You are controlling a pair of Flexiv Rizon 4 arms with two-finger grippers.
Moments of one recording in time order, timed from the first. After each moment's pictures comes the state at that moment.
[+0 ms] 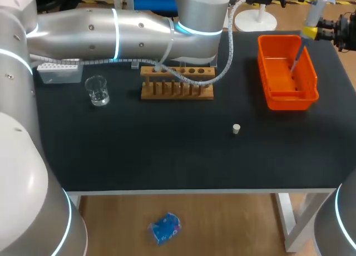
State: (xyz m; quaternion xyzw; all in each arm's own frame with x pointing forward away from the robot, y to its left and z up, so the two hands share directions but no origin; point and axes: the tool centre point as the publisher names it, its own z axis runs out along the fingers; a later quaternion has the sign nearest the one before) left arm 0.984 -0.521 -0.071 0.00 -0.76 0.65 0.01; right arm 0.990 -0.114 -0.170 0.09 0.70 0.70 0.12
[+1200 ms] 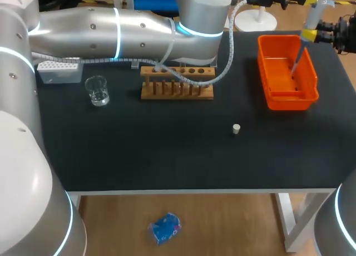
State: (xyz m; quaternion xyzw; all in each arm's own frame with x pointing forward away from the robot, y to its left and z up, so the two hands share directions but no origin) left arm 0.985 -0.523 -0.081 0.01 -0.77 0.64 0.01; right arm 0.990 -0.115 -0.177 0.09 0.70 0.70 0.12
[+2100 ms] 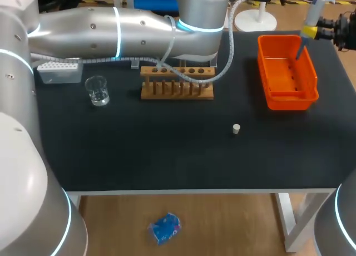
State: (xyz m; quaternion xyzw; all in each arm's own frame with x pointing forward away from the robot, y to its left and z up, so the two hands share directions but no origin) left arm 0.995 -0.521 -0.062 -0.02 -0.75 0.66 -0.02; right arm 0.991 -0.114 -0.168 0.08 0.70 0.70 0.12
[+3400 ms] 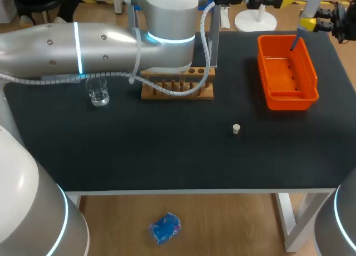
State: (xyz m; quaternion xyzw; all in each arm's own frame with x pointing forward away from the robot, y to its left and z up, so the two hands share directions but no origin) left arm 0.973 -0.439 -0.046 0.02 -0.74 0.67 -0.05; right arm 0.967 -0.084 -0.126 0.01 0.69 0.71 0.11
